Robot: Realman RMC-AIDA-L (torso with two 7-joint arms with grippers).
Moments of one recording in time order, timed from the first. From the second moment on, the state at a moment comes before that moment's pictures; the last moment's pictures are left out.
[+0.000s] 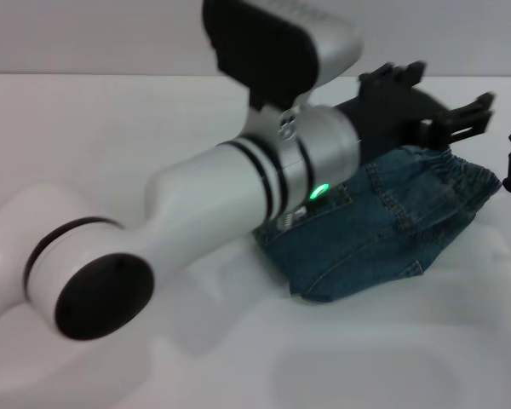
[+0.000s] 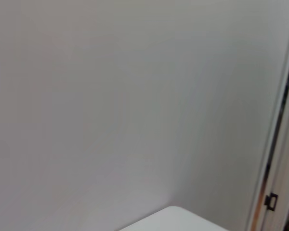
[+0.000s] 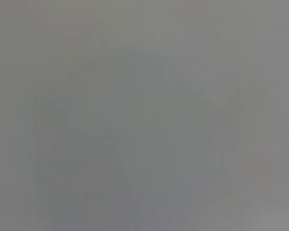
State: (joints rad) left arm -0.51 -2.06 -0.89 -1.34 2.42 -0.04 0.08; right arm 0.13 2.07 1.26 0.60 -2.87 -0.92 0.32
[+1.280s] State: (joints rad) left arm -0.26 -2.06 -0.50 -0.96 2.54 0.55 -0.01; right arm 0.03 2.08 1.27 0.37 -2.88 -1.20 0.26
